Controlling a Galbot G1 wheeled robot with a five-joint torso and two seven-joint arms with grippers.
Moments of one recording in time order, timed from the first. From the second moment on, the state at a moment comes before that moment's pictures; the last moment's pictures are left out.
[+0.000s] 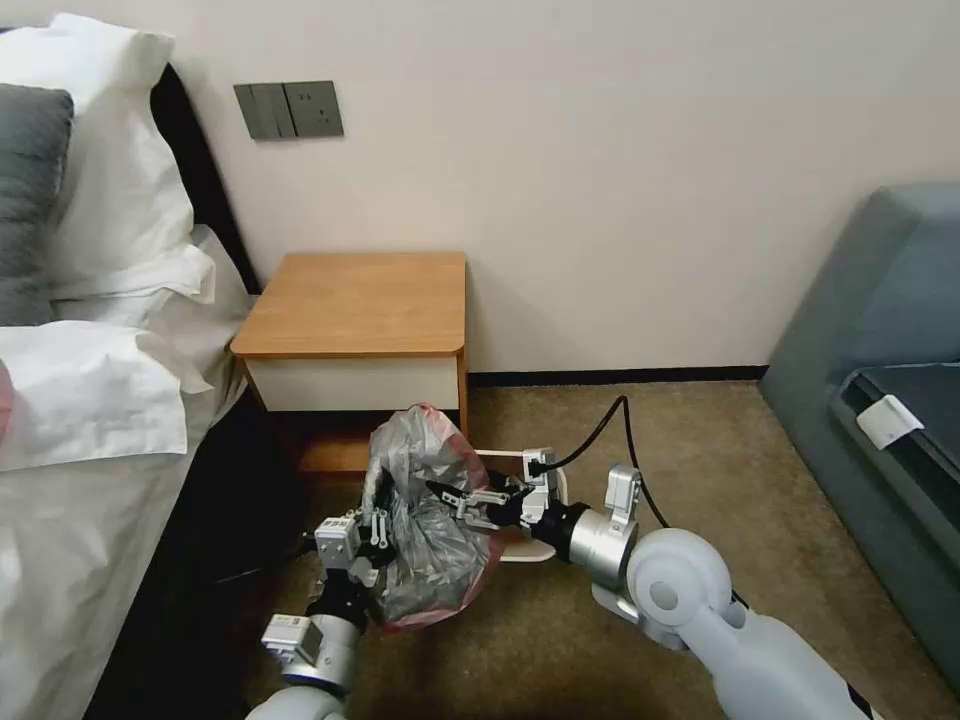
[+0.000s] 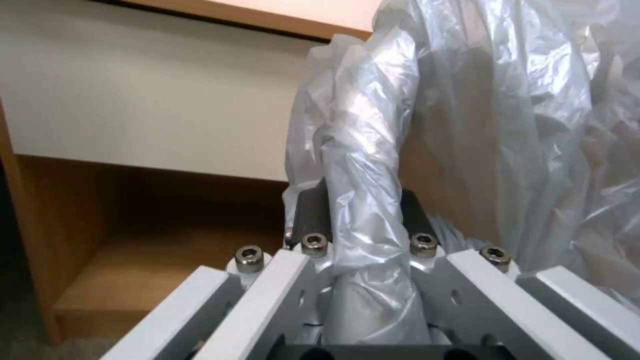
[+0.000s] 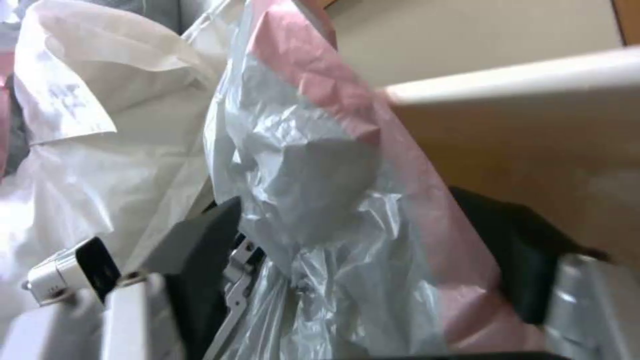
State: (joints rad) left arm 1.70 -1.37 -0.39 -2.07 -0.26 -0.16 -0.05; right arm -1.12 1.05 0.01 2.02 1.05 -0.46 -0.10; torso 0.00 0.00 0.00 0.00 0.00
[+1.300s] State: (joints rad) left arm 1.67 -1.38 -0.39 -2.08 -0.34 -0.09 -0.09; right arm -1.07 0.95 0.12 2.12 0.98 -0.40 -0.04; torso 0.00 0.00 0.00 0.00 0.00
